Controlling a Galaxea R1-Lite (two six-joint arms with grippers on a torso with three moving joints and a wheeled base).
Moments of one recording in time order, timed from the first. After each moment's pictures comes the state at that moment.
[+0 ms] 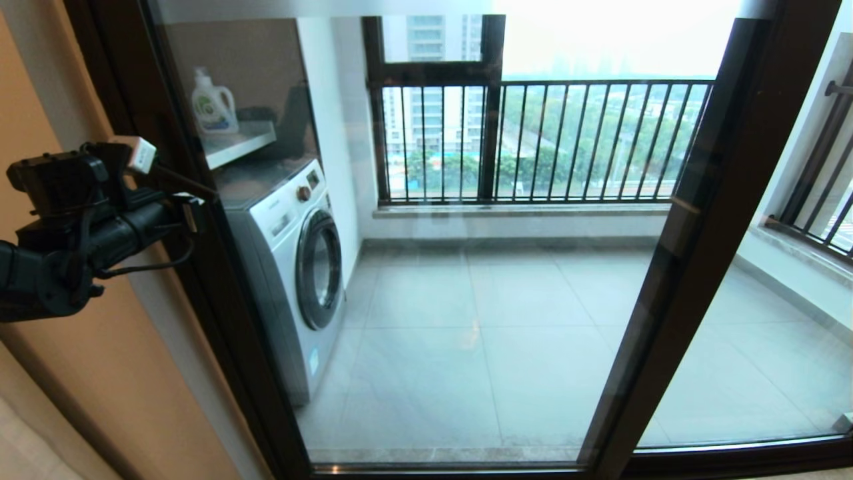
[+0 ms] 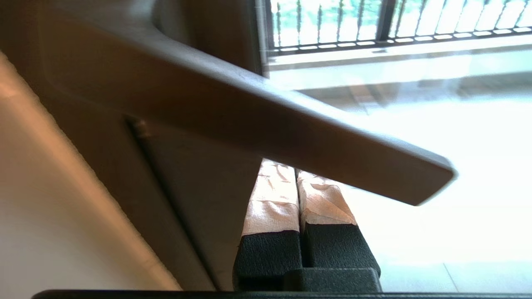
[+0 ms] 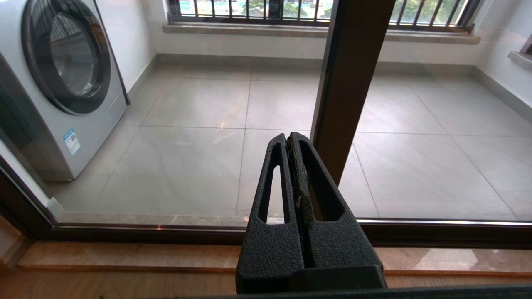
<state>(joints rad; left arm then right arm) 0.16 1.91 -1.11 -0.80 -0.23 0.08 0.00 0.00 -0.02 0.06 0.04 -0.07</state>
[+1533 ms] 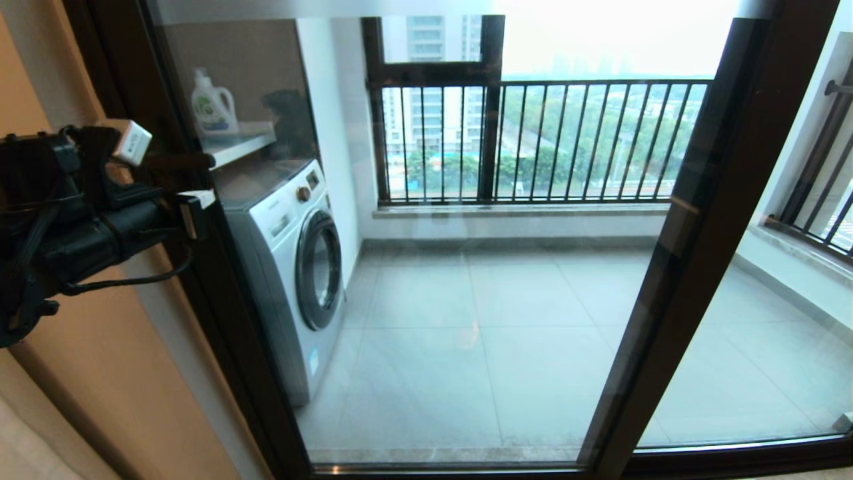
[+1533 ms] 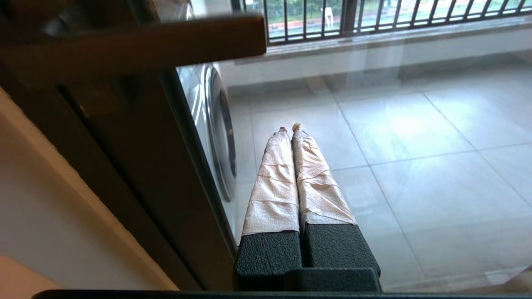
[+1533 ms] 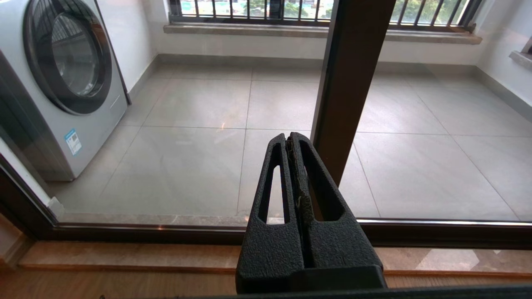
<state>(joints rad) 0.05 1.64 -0.94 -0.66 -0.18 0.08 0.00 0.00 -0.02 0.06 0.04 -0.07</state>
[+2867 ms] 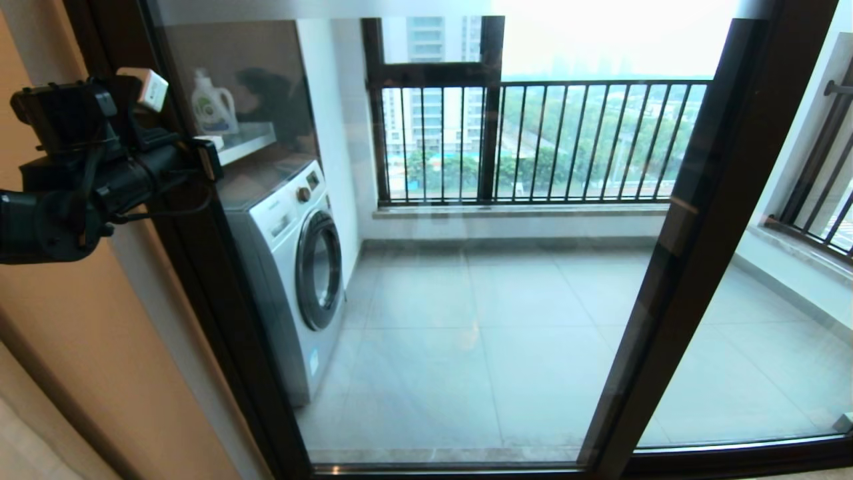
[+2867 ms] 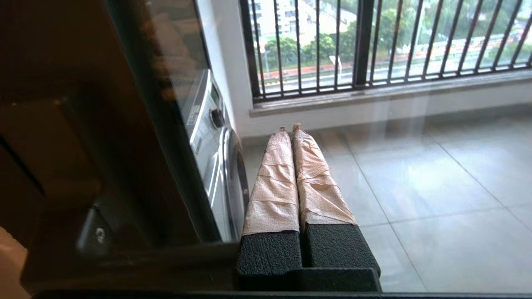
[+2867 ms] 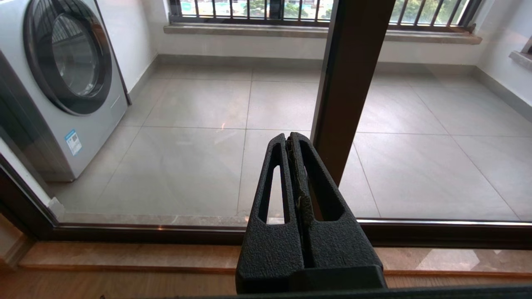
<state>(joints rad) 0.07 1.89 -1.36 -0.62 -0.18 0.08 0.00 0.00 -0.02 0.06 0.04 -0.07</state>
